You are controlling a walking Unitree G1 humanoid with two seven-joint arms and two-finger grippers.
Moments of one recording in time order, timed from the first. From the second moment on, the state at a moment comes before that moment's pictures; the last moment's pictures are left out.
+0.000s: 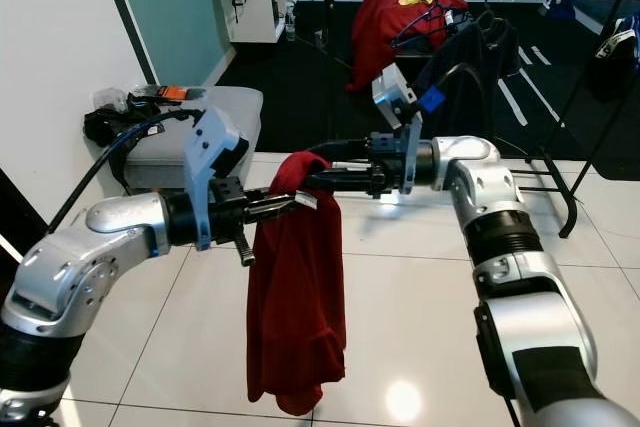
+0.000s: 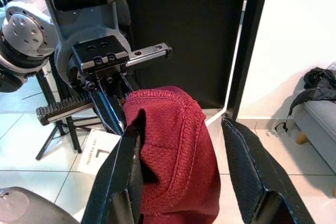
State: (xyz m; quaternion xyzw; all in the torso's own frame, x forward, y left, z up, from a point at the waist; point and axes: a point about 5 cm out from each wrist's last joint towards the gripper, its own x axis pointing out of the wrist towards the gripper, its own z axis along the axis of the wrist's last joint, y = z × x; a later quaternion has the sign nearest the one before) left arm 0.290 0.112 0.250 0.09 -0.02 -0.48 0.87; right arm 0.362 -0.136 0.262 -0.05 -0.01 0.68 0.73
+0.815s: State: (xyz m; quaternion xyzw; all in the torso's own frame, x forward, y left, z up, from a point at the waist) left arm 0.290 0.112 0.250 0.09 -0.02 -0.48 0.87; right arm 0.366 -0.135 0.262 -0.07 0.00 0.67 0.74
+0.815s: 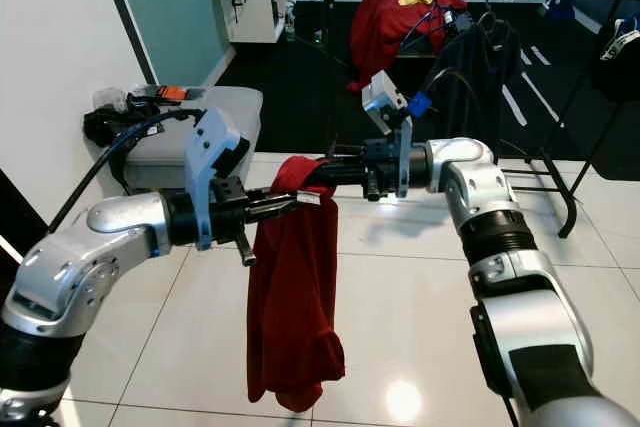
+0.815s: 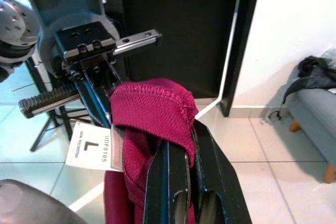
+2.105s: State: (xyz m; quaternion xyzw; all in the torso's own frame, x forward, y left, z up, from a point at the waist) left arm 0.308 0.110 0.248 0.09 -0.04 -0.33 0.94; right arm 0.393 -0.120 0.271 -0.08 0.02 0.54 0.84
